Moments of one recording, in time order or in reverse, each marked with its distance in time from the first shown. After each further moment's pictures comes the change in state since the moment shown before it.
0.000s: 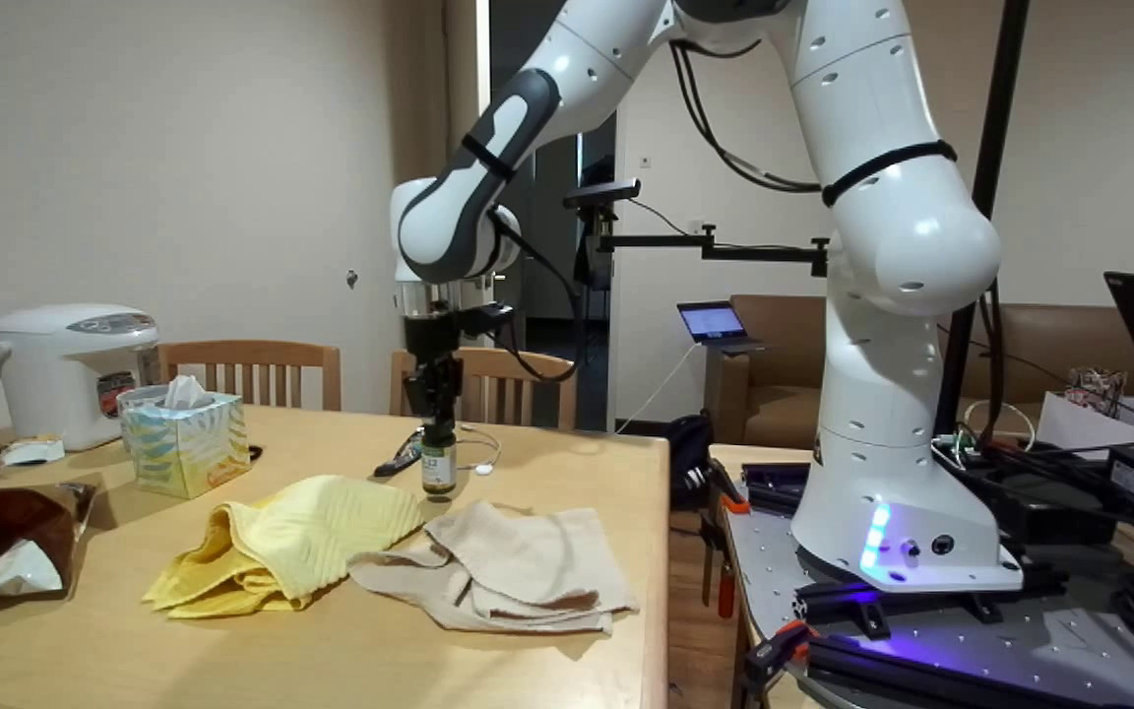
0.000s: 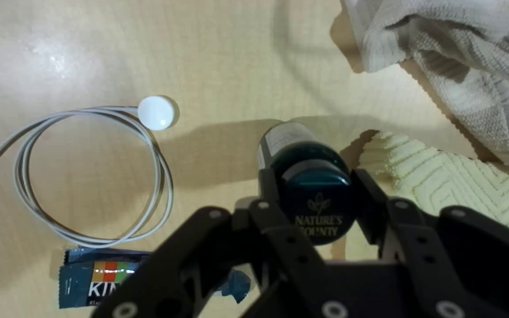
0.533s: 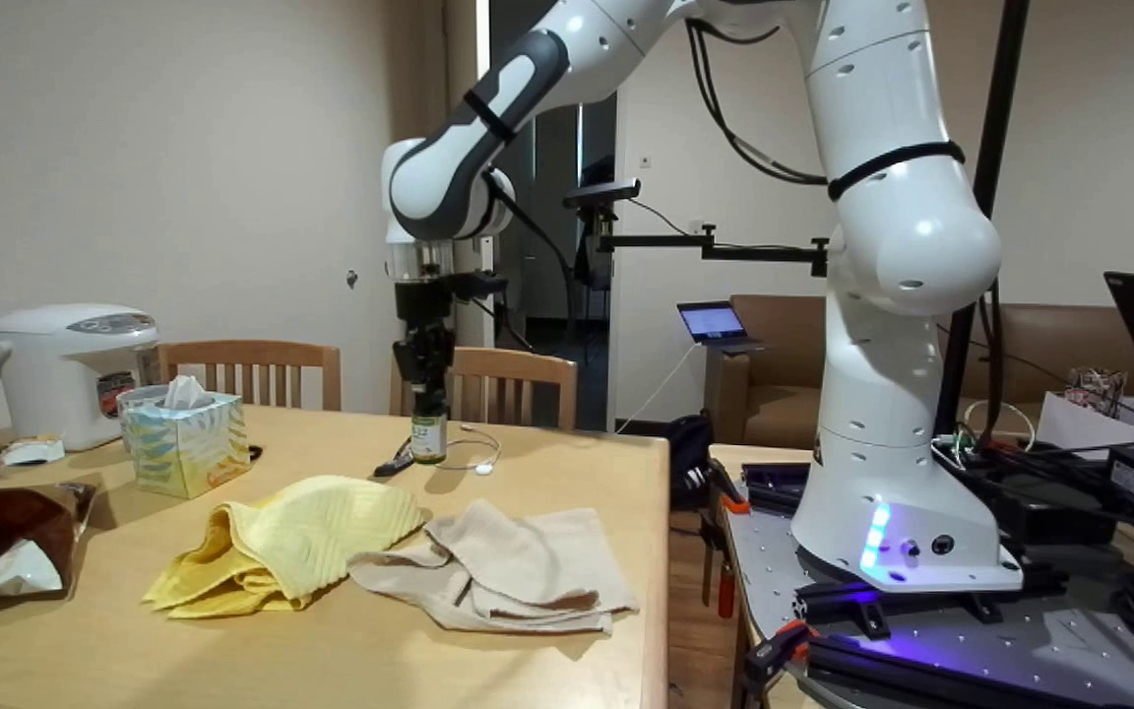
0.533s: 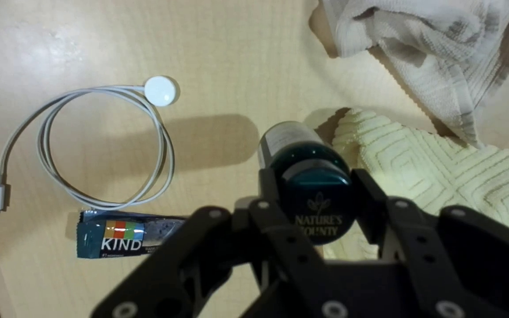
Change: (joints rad) arm 0.007 -0.076 0.000 0.042 -0.001 -0.111 0.007
